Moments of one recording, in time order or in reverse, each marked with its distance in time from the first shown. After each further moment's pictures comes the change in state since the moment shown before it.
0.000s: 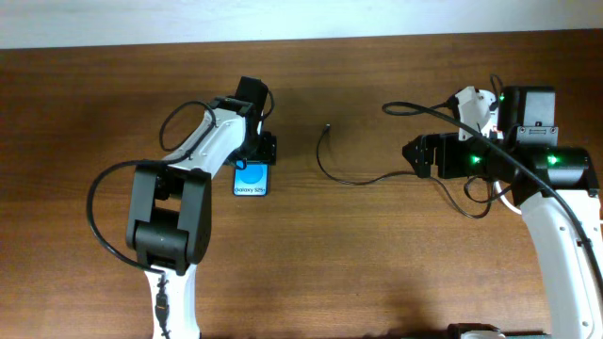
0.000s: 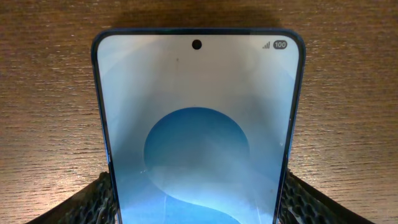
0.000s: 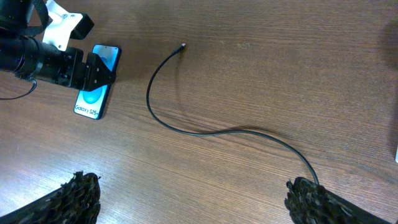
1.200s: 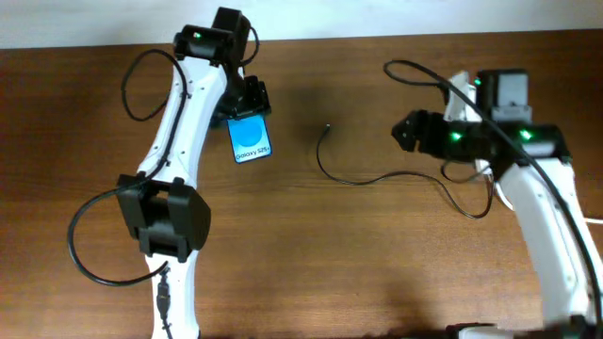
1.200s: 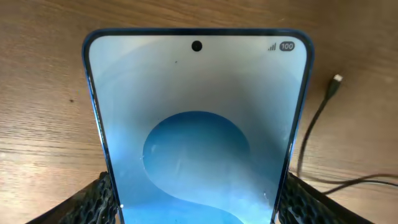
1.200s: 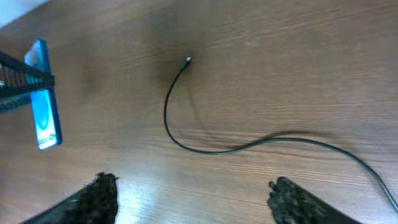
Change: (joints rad) left arm 0.047 0.083 0.719 -0.628 0.112 -0.225; right arm 0.070 0.145 0.059 0.085 0.011 0.348
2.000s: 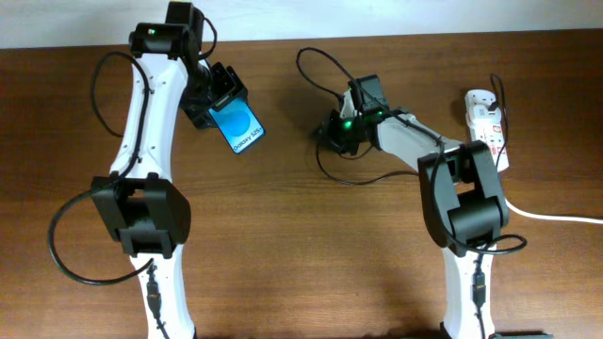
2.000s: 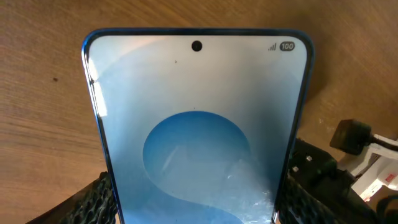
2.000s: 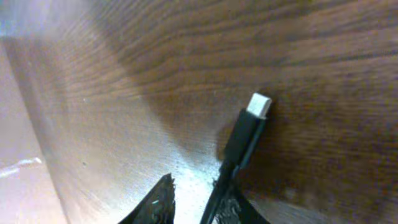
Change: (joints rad) left arm 0.142 0.000 0.003 0.025 0.204 -0.197; right arm 0.264 0.789 0.163 0.594 -0.173 0.440
